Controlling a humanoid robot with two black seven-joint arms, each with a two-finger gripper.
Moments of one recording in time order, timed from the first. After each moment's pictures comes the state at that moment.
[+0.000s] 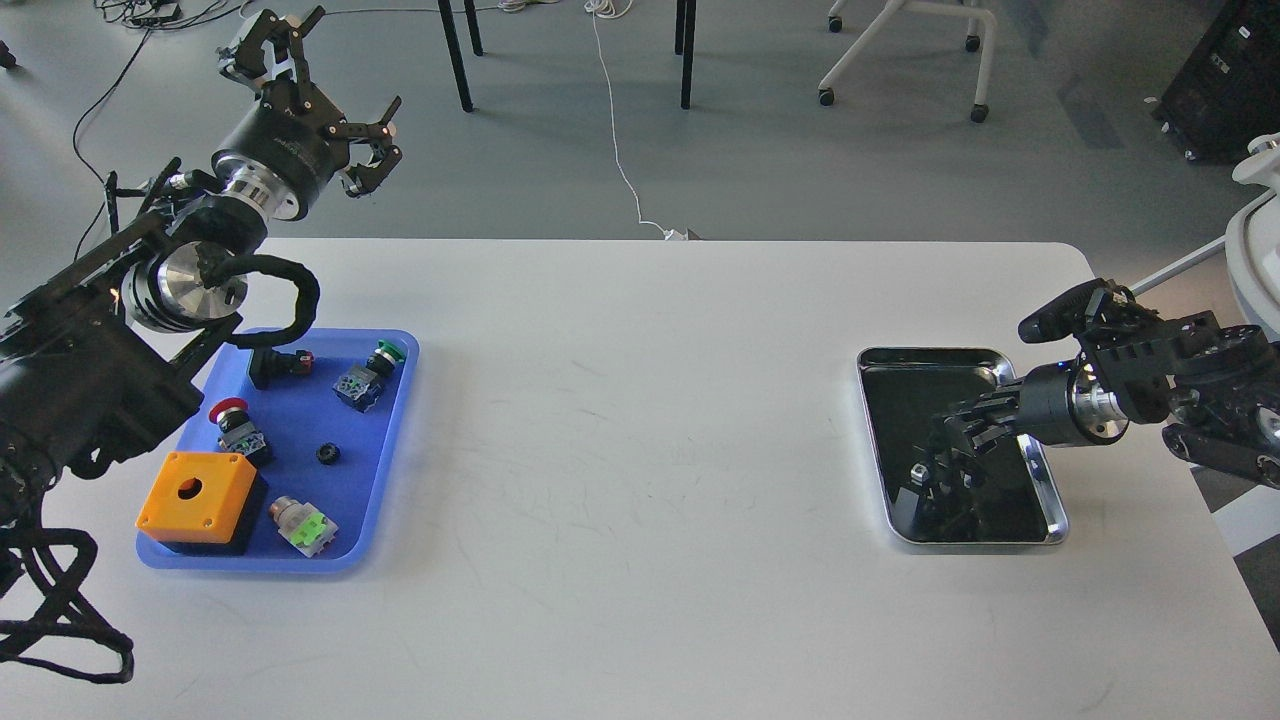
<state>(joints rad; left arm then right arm) -0.93 0.38 -0.65 -0.69 -0.14 -0.31 -0.24 1.29 -0.53 -0.84 0.85 -1.18 0.02 0.49</state>
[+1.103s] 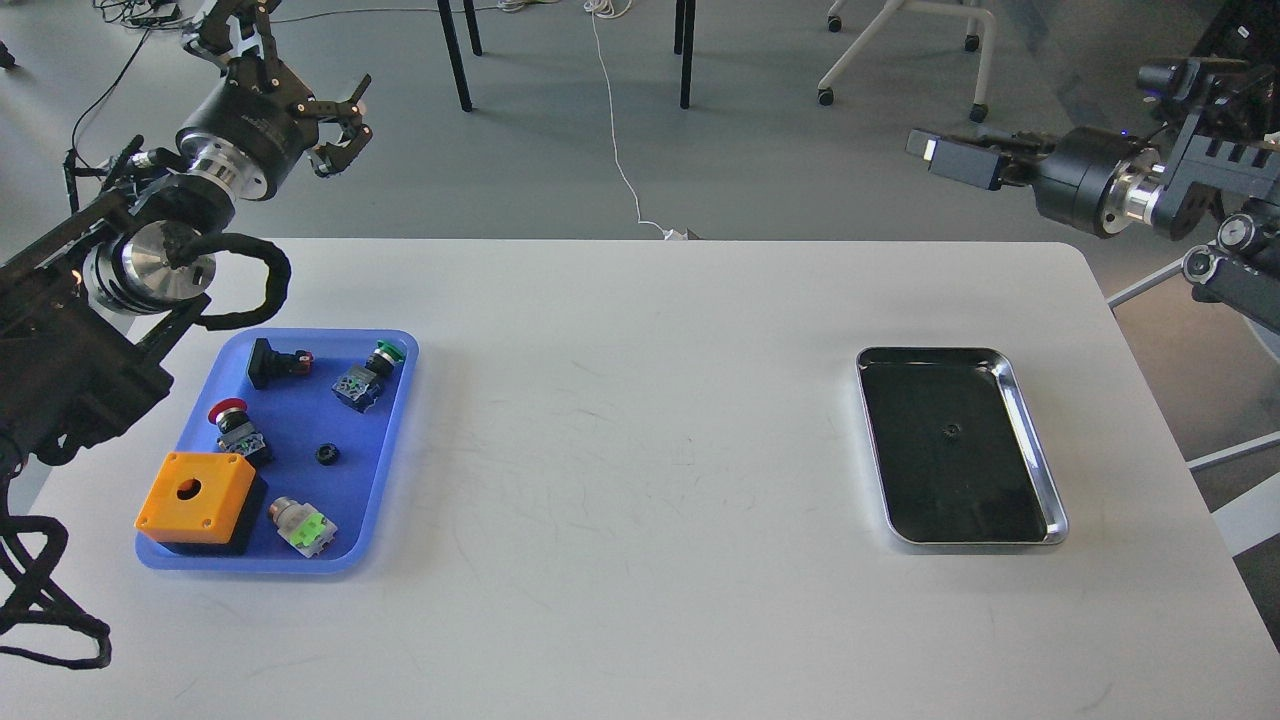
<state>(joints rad) -0.95 0.45 -0.65 -0.68 -0.14 -0.30 -0.23 1.22 -0.66 0.01 0.80 -1.02 0.03 0.49</state>
